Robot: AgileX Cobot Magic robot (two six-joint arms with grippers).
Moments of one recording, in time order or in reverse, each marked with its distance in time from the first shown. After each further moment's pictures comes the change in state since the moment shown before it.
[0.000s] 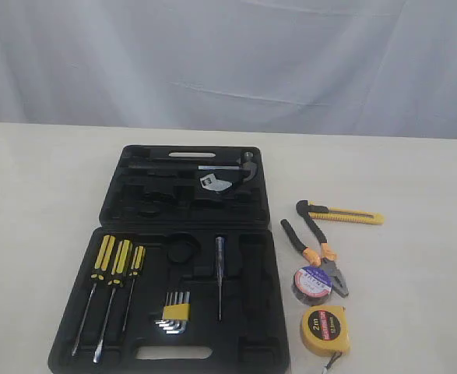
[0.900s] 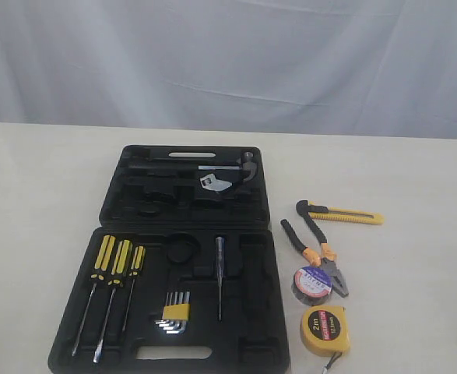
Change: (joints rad) left arm 0.000 0.000 0.000 0.000 0.000 0.000; right arm 0.000 0.000 0.001 -0.067 -0.392 -0.016
